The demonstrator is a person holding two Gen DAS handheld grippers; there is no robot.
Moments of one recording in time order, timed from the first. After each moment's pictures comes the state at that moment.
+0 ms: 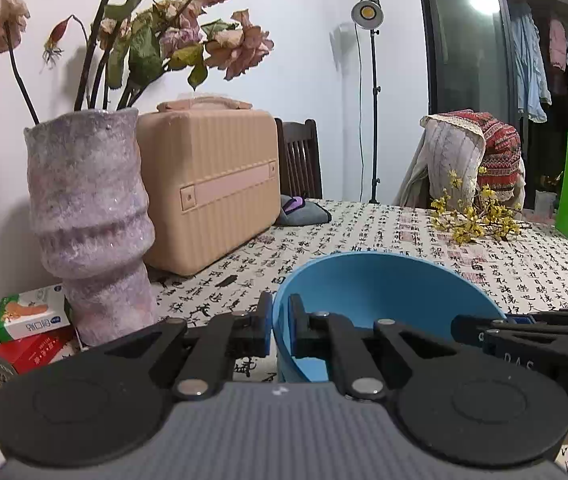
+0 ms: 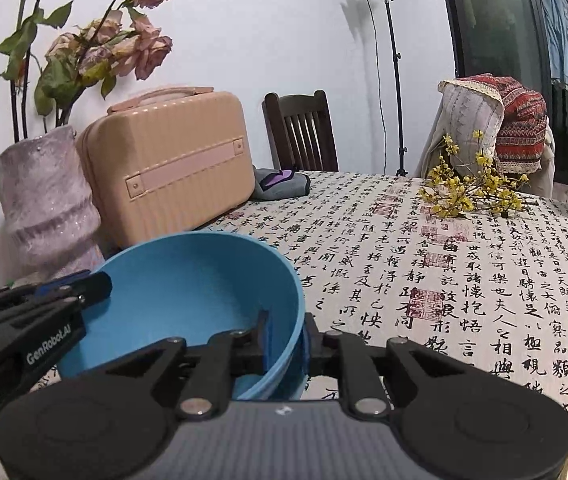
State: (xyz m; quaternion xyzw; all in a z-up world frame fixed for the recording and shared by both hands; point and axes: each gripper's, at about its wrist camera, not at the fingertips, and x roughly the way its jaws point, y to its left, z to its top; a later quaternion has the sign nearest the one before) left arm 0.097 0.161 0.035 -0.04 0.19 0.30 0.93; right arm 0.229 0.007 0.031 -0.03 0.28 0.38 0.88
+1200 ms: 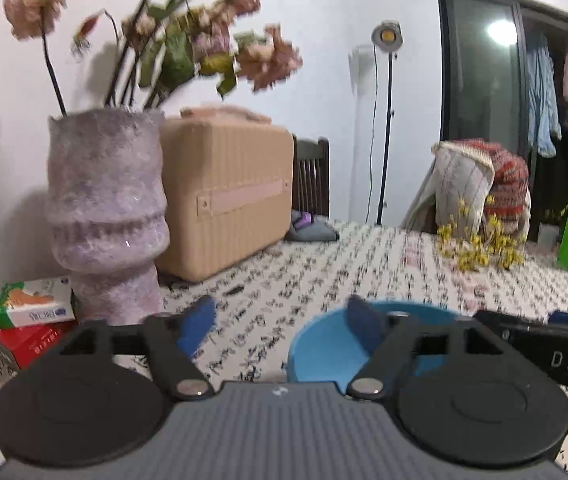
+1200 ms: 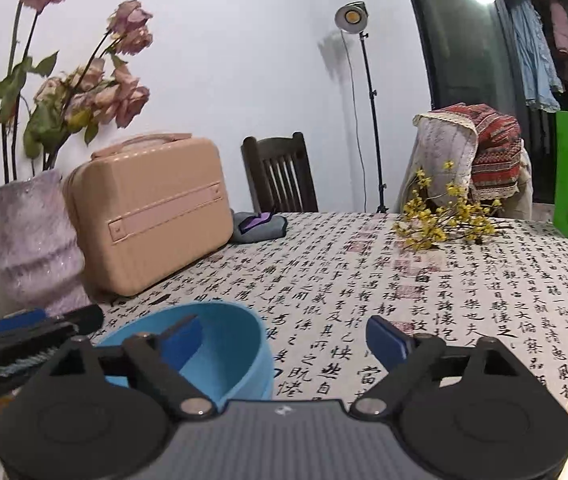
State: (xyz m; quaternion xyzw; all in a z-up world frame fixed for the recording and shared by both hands) left arm 0.078 0.163 0.038 -0.07 0.14 0.31 0.94; right arm 0.230 -0.024 0.037 0.01 0.23 0.35 0.91
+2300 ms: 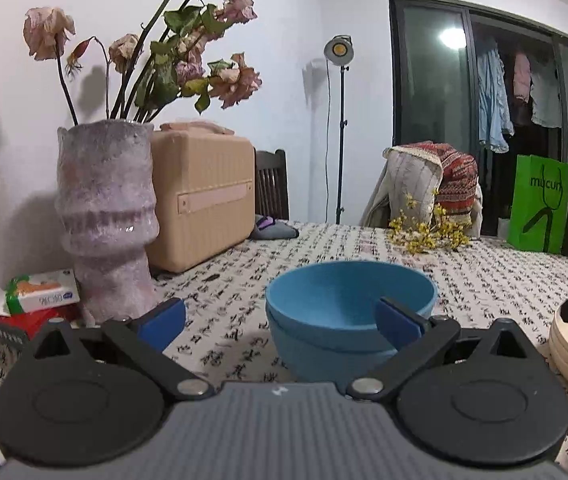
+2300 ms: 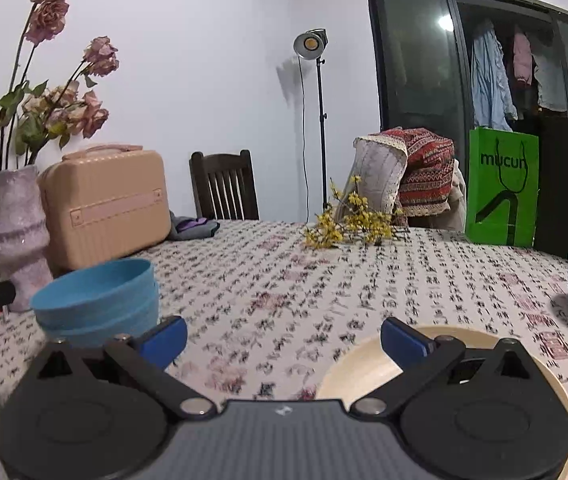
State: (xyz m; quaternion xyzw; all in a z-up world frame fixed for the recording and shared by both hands) left arm 0.008 0.125 0.022 -0.04 0.13 0.25 0.96; right arm 0.185 -0.169 0.023 -0.02 0.20 0.30 0.93
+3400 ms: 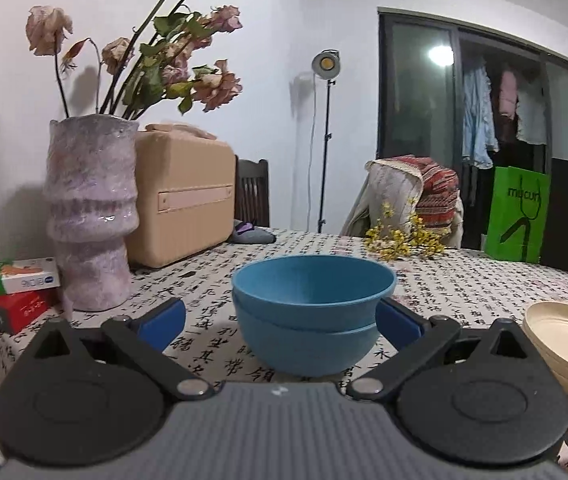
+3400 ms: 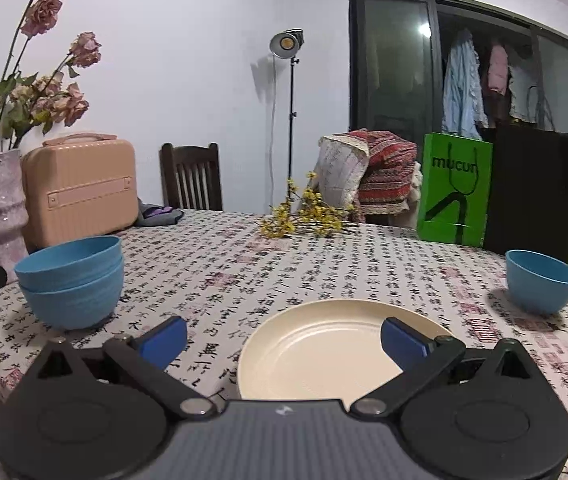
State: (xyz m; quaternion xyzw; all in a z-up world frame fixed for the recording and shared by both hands) left arm -0.004 0.103 0.008 -0.06 0.10 0.22 0.97; right arm 0.150 -0.212 0.030 -0.05 0.19 0.24 0.95
